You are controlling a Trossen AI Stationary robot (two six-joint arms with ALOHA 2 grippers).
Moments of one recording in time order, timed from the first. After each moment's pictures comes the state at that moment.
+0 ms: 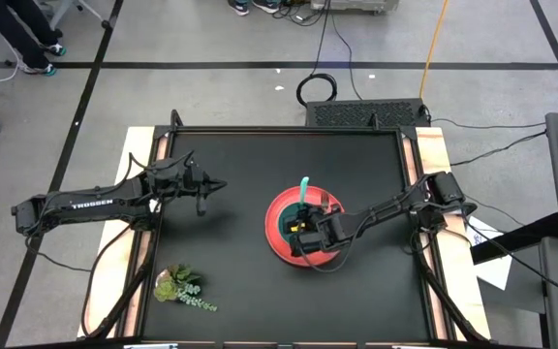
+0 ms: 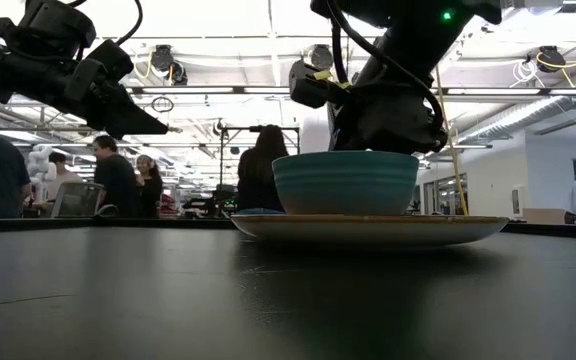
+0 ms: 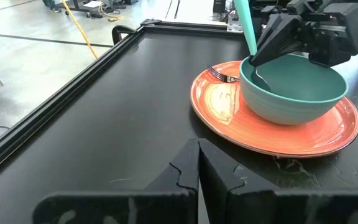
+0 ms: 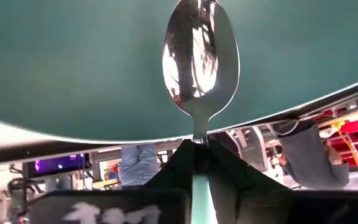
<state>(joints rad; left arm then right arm) 0.39 0.65 0.22 0.12 0.18 0.07 0.26 1.86 1.22 -0.59 0.91 -1.69</state>
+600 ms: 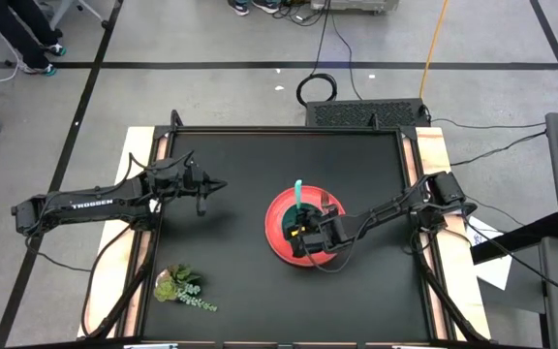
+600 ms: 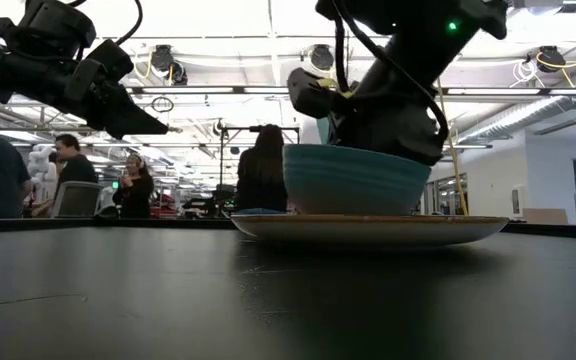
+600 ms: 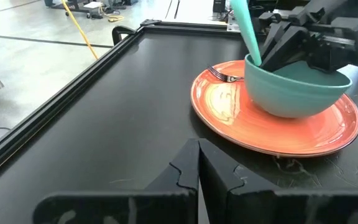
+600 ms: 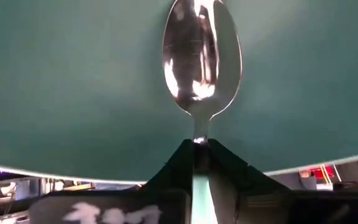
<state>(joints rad) 0.39 0.65 0.22 0.12 0.18 0.07 0.27 1.86 1.15 -0.44 0.86 -1.84</state>
